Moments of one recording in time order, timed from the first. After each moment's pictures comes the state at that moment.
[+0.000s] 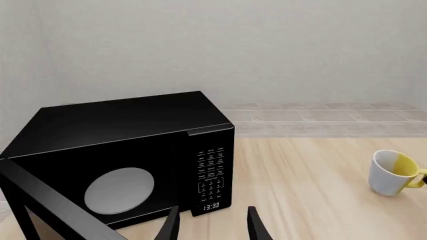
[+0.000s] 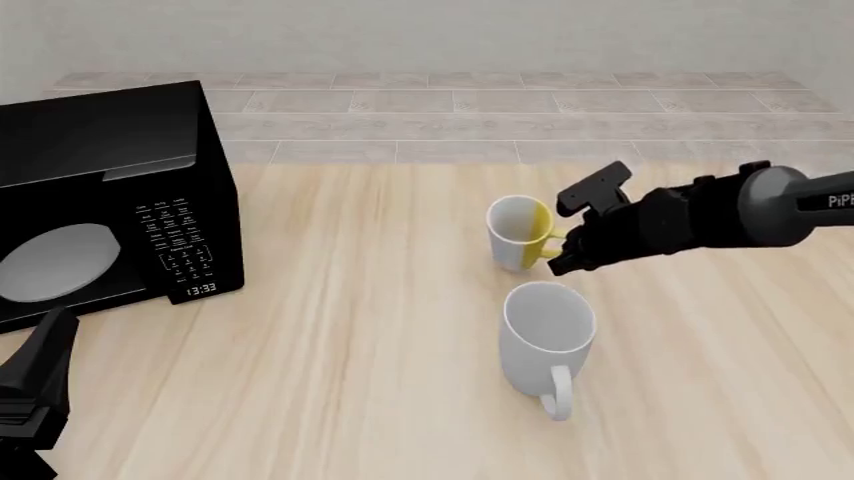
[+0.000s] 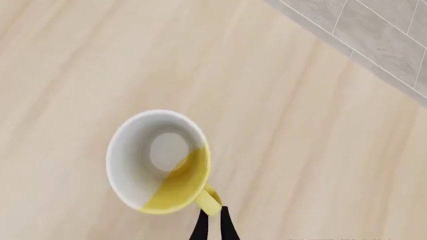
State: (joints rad) left arm 0.00 0.01 0.00 0.00 0.00; right arm 0.22 1.82 -0.98 0.10 -0.34
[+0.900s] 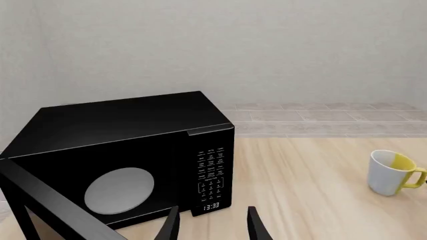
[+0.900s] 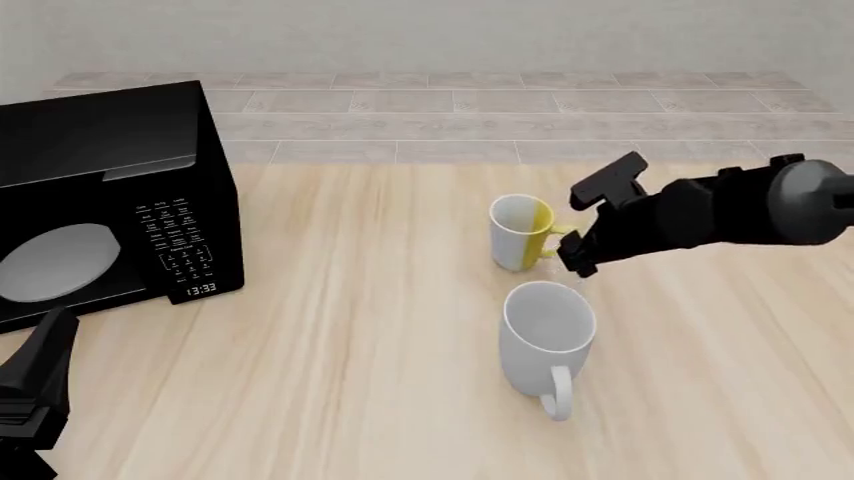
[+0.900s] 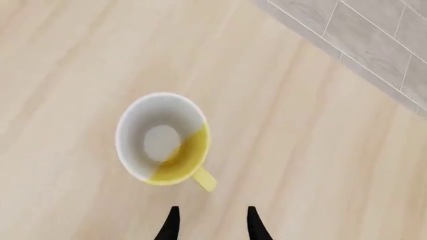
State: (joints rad) left arm 0.00 0.01 0.00 0.00 0.00; right arm 0.20 1.76 -0.96 0.14 -0.38
